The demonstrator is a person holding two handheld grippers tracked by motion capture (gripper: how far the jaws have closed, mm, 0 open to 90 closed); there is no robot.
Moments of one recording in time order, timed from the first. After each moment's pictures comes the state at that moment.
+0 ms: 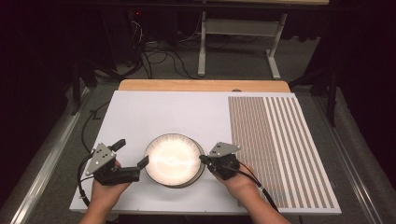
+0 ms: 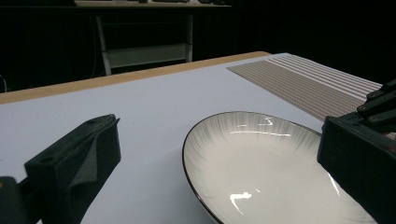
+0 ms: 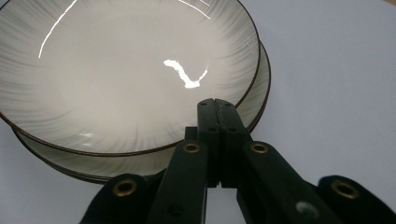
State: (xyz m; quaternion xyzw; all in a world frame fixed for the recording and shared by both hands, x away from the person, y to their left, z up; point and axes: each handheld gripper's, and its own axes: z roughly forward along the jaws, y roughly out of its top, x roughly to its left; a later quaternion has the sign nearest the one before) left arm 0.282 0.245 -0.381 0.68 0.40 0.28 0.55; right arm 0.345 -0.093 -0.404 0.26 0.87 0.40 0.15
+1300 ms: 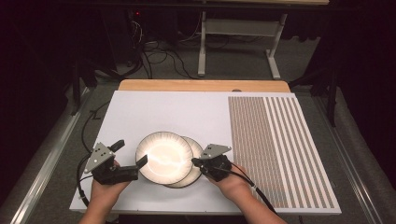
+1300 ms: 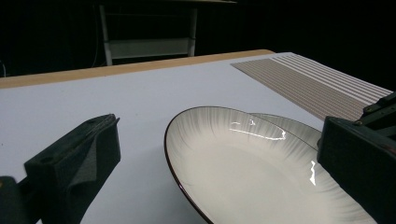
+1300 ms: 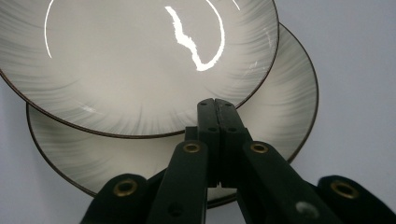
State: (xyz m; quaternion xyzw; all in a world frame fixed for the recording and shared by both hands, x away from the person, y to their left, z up) left arm 0.285 0.249 -0.383 0.67 0.43 0.26 0.55; right arm 0.345 -0.072 -0.410 0.23 0.88 0.40 0.14
